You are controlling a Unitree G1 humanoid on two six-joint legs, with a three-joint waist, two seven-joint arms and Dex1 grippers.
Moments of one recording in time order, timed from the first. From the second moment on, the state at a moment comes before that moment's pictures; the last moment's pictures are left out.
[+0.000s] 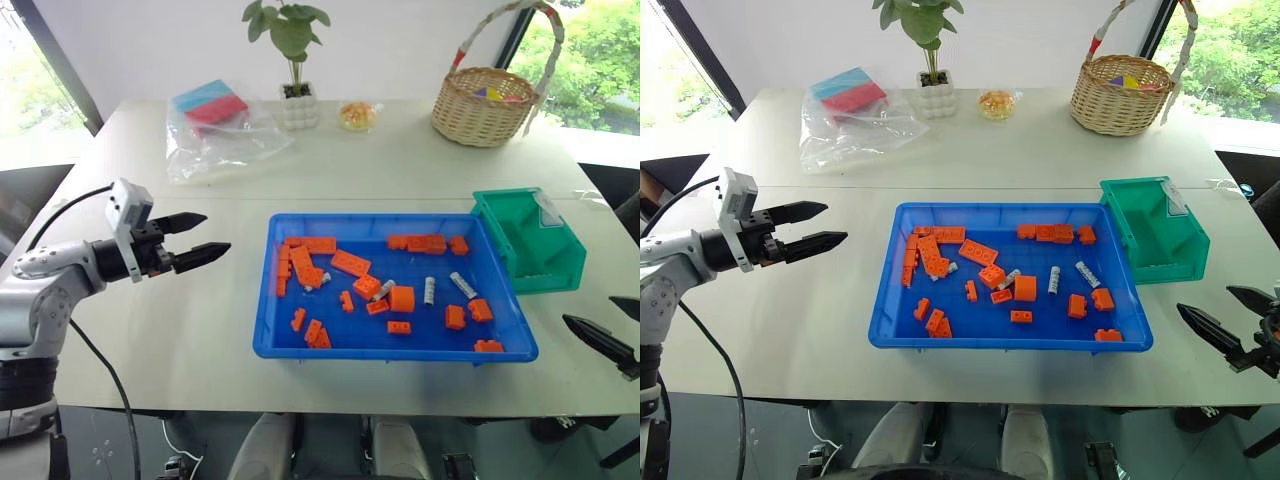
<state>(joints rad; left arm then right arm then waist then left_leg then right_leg) -0.33 0.83 0.25 -0.08 -0.64 0.64 -1.00 0.46 -0.81 -0.92 -0.41 0.63 0.69 0.83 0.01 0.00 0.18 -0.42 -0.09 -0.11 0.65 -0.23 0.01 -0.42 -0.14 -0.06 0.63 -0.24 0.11</state>
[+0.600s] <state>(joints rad) -0.34 0.82 0.24 -0.13 -0.65 0.66 -1.00 0.41 -0.90 -0.90 -0.40 0.62 0.70 0.84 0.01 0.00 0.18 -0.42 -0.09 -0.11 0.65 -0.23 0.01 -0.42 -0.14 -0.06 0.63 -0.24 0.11</state>
